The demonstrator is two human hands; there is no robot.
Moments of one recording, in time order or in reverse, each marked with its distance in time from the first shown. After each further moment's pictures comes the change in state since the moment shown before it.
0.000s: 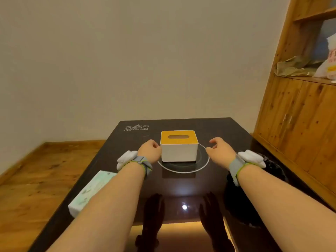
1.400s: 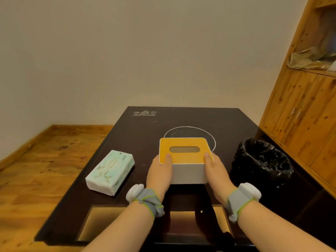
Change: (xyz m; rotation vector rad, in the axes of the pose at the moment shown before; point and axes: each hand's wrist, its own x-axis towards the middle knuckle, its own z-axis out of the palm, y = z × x) left_hand -0.141 -0.017 0.027 -0.491 0.100 -0.182; right_hand -0.118 0.002 0.067 0.547 -0.073 -0.005
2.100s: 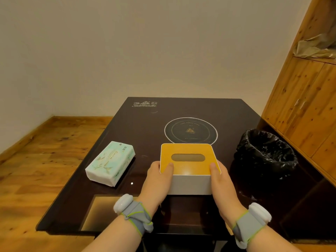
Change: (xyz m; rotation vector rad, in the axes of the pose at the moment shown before) left_hand -0.027 -0.030 -0.012 -0.012 -0.144 -0.087; right_hand -0.038 0.039 0.003 0.076 0.077 0.010
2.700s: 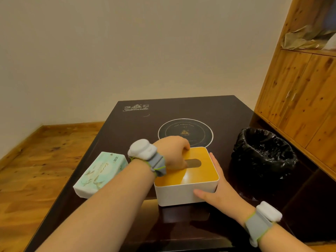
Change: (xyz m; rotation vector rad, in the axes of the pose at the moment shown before) left_hand 0.069 0.097 0.011 1.124 -0.340 0.573; right_hand 0.018 0.017 -0.027 -0.041 -0.412 -0.119
